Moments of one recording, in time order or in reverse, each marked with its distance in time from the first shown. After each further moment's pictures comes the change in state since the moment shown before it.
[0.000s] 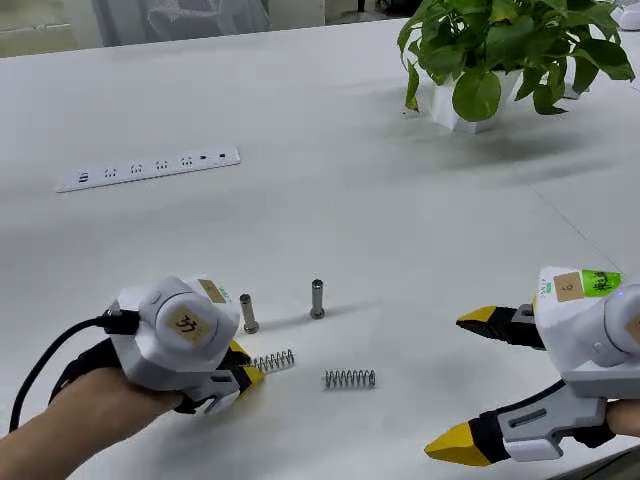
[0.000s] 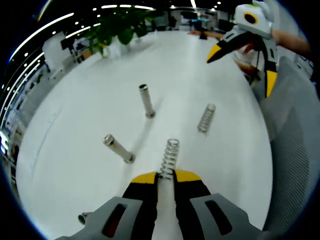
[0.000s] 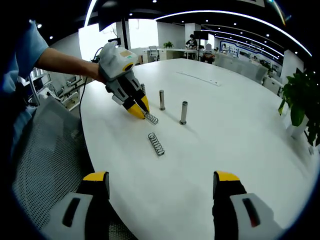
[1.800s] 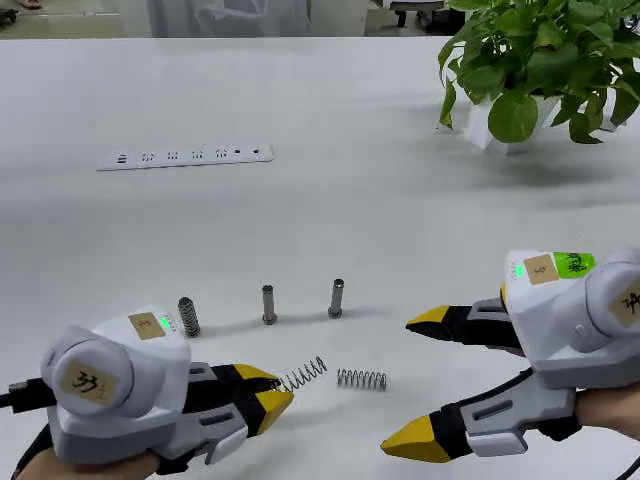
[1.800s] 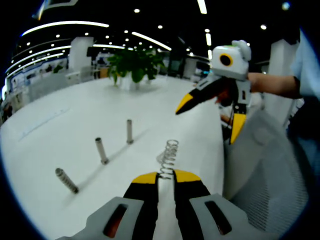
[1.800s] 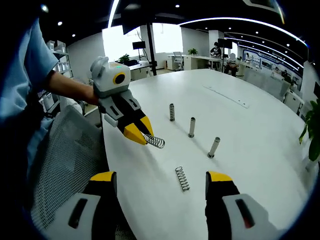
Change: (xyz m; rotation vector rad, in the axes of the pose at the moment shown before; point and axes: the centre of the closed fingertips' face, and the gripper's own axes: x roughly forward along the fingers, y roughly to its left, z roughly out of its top) left arm -0.060 -0.059 0.031 -0.285 -0.436 -0.064; right arm 0.014 0.046 0.069 -0.113 -0.052 0.204
